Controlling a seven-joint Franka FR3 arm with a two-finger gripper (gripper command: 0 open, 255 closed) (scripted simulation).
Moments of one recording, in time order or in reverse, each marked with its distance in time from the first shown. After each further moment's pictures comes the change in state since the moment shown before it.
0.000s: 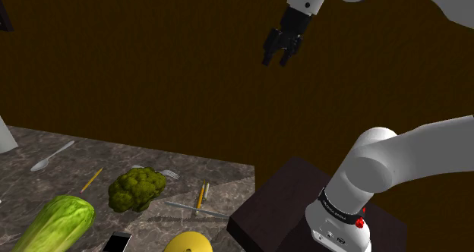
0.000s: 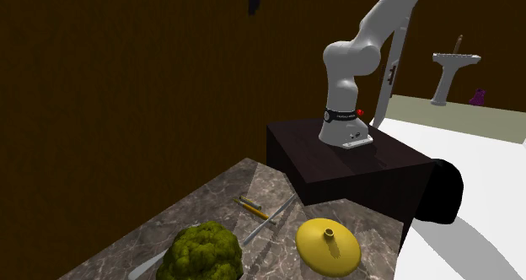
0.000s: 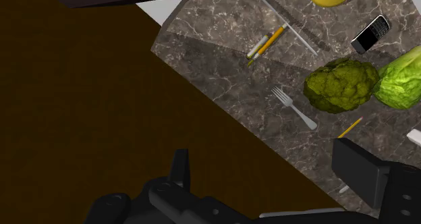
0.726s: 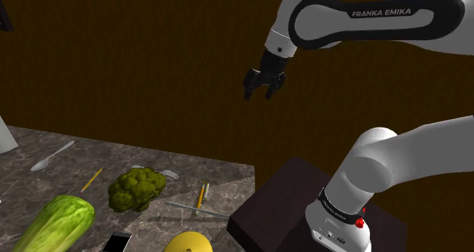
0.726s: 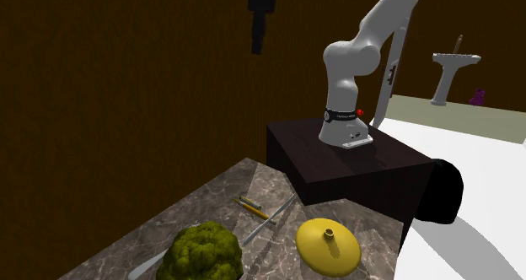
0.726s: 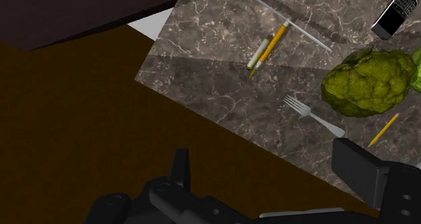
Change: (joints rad) arm -0.013 -0.001 0.138 -0.271 0.065 0.251 0.221
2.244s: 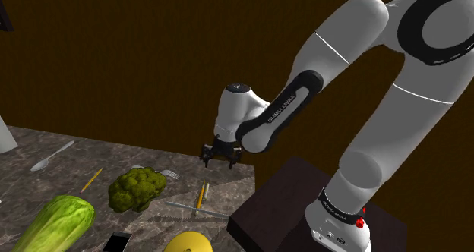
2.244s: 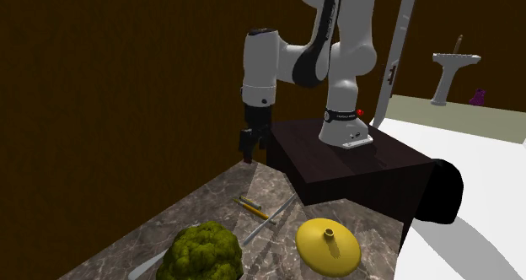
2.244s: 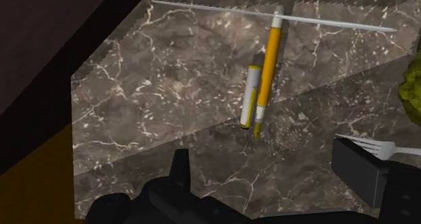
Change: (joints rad) arm -0.159 0.755 0.450 -0.125 -0.233 0.784 0.878
